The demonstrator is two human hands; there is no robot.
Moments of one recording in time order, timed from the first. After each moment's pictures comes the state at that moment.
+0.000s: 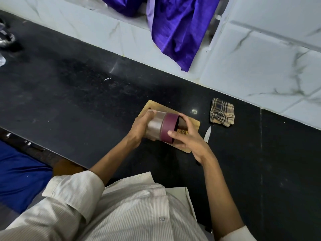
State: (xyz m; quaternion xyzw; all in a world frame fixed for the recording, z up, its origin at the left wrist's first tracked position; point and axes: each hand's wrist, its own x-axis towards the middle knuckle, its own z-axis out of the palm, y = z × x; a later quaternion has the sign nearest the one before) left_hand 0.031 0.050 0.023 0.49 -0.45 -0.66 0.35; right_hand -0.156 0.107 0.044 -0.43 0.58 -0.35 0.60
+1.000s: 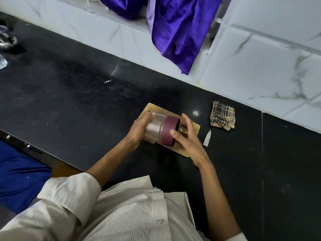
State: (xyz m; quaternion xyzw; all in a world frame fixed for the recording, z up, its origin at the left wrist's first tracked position) left_hand 0.031 0.044 0.022 0.49 -0.45 -0.67 0.34; right_hand -0.158 0.107 0.037 -0.48 0.60 -0.37 0.53
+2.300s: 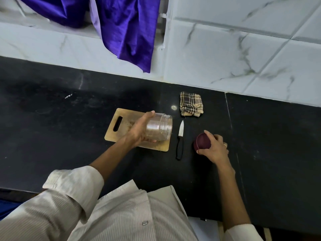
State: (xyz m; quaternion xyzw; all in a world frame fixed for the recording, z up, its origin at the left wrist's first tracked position) left_hand -0.054 0.042 0.044 0.47 -0.40 -0.76 0.21; right_hand -0.304 0.170 -0.004 -0.37 0.88 -0.10 0.28
